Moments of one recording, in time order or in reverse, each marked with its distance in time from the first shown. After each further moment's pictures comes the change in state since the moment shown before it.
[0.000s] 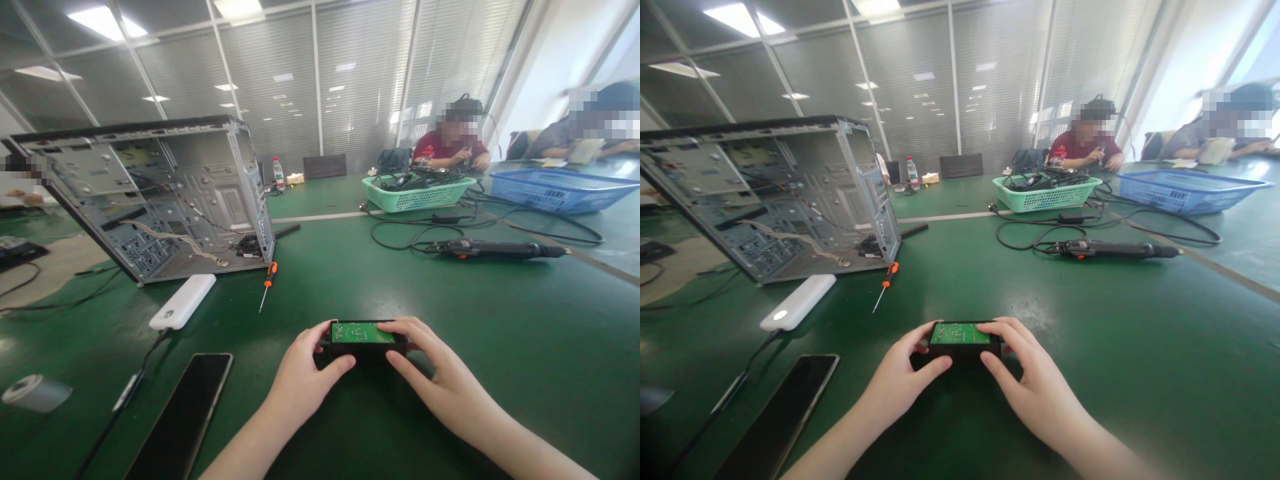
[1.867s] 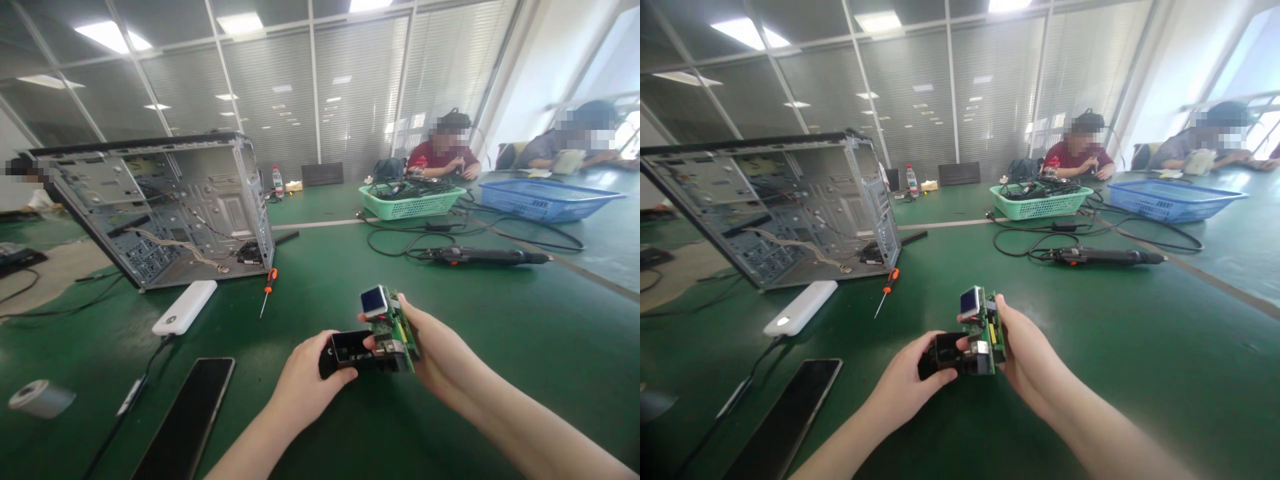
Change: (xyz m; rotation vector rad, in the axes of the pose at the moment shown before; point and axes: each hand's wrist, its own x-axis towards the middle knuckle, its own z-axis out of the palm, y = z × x) left_hand -0.005 0.012 -0.005 0.155 -0.098 0.135; right_hand 0.043 -0.065 -0.011 1.002 0.098 0.815
